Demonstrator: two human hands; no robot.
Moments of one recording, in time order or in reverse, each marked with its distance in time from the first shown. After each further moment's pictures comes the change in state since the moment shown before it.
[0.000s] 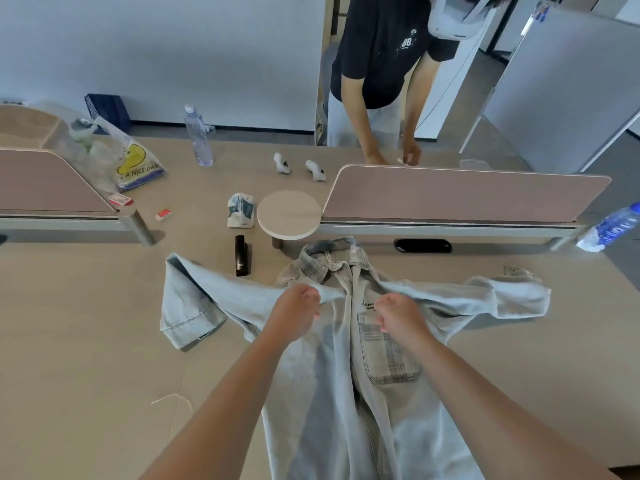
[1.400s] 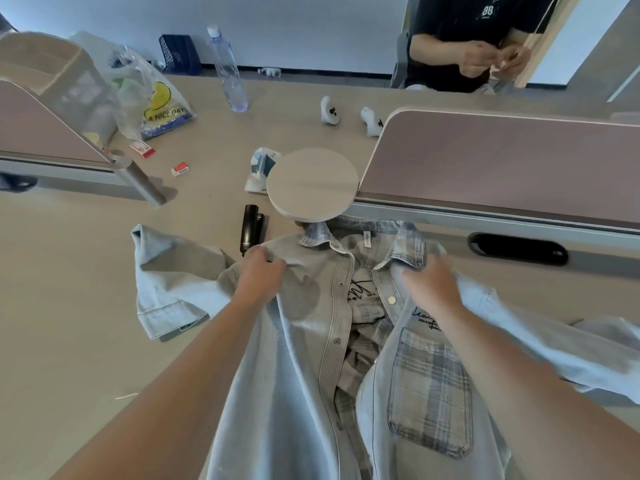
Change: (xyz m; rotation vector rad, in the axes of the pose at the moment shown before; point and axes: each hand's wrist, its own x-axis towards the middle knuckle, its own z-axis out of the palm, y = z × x) left_hand 0.172 -0.063 -0.009 0.113 0.475 -0.218; right_hand 0.253 0.027 0.042 -0.213 0.005 -0.187
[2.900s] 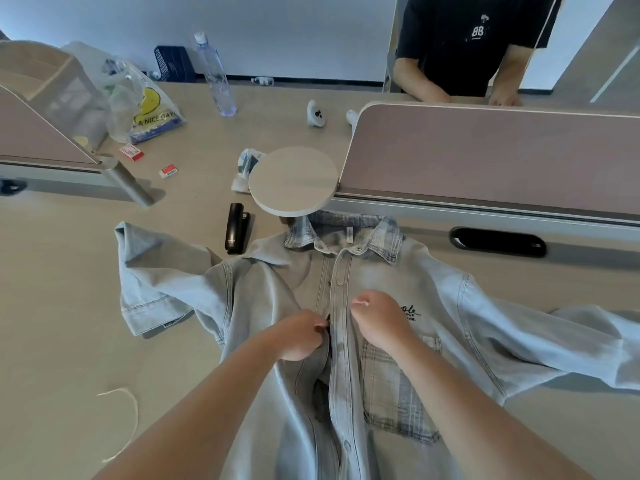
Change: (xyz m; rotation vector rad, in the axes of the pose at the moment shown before) left_hand -0.073 -0.011 0.070 0.573 -0.724 0.118; right_hand -0.083 -0.010 0.019 0.026 -0.372 -0.045
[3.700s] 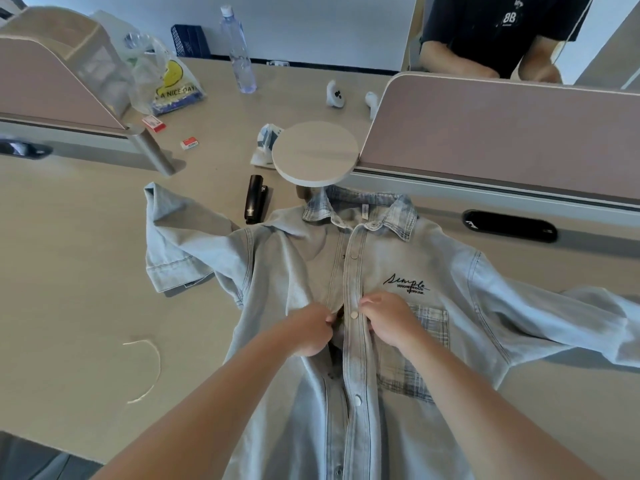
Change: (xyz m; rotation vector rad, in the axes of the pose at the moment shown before) left_hand -0.037 -0.013 0.042 -0.005 0.022 -0.049; right_hand -0.035 0.026 0.029 0.037 -0.056 0.000
